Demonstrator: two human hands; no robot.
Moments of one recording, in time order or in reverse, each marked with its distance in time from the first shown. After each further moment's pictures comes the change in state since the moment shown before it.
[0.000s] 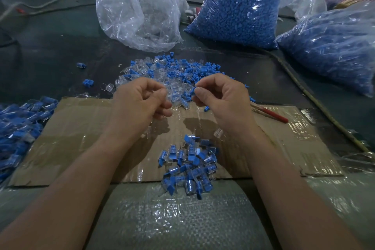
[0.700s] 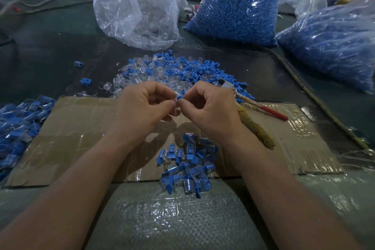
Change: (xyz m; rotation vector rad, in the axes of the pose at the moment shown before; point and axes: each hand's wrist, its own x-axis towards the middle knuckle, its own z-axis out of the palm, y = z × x) left_hand -0.007 0.008 0.004 -0.033 -0.140 0.042; right_hand -0.007 -0.002 0.015 -0.332 -0.078 -0.153
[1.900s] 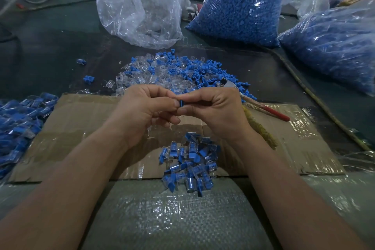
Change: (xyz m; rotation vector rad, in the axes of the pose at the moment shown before) left_hand 0.005 0.003 -0.007 -0.317 -0.141 -0.295; right_hand -0.003 0.010 -0.005 0.449 -0.067 -0.022
